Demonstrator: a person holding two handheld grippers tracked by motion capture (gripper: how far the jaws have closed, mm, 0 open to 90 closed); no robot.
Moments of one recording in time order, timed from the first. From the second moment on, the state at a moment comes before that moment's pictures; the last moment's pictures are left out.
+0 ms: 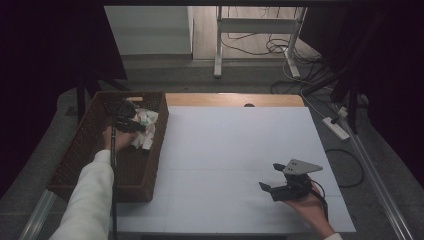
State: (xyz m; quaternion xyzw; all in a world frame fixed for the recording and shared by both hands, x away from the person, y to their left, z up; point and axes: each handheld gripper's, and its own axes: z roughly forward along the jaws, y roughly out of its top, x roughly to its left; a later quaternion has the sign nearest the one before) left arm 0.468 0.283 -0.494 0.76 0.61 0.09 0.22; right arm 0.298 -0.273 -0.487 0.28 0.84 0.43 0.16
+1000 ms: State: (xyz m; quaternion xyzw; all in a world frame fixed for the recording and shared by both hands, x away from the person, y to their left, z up) left arm 0.454 0.290 -0.462 0.72 0.61 0.13 0.31; right arm 0.297 -0.273 -0.487 0.28 0.84 0.43 0.17
